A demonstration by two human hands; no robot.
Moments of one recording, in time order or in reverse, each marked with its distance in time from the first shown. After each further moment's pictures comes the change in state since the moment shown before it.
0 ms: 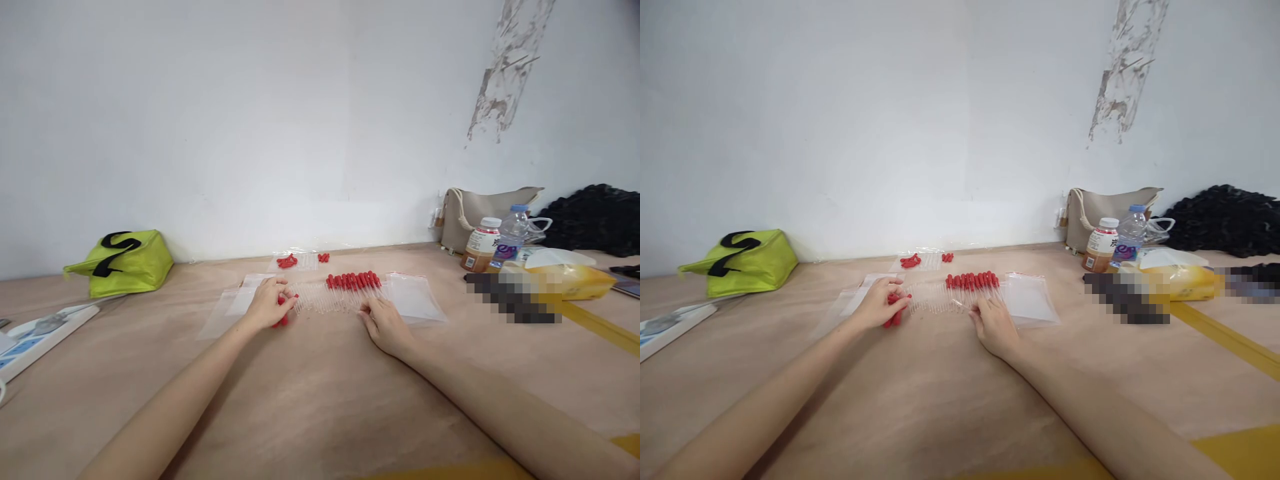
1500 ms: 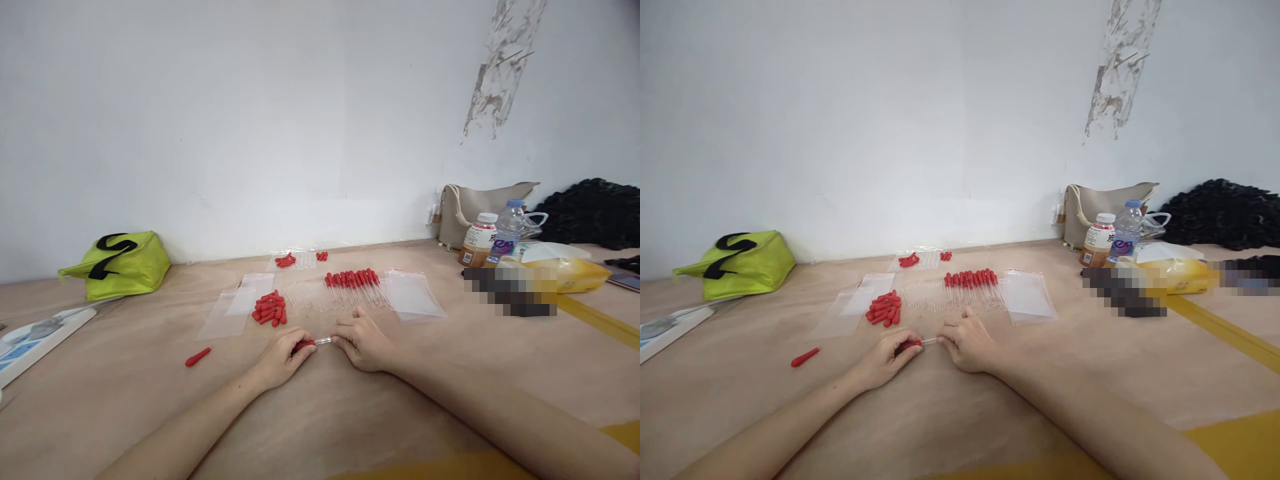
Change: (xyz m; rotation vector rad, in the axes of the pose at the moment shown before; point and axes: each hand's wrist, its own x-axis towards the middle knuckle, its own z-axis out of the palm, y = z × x) left_hand -0.068 0.044 0.024 -0.262 -0.180 0.200; right_hand 0.001 -0.051 -0.005 0.081 -0.303 -0.323
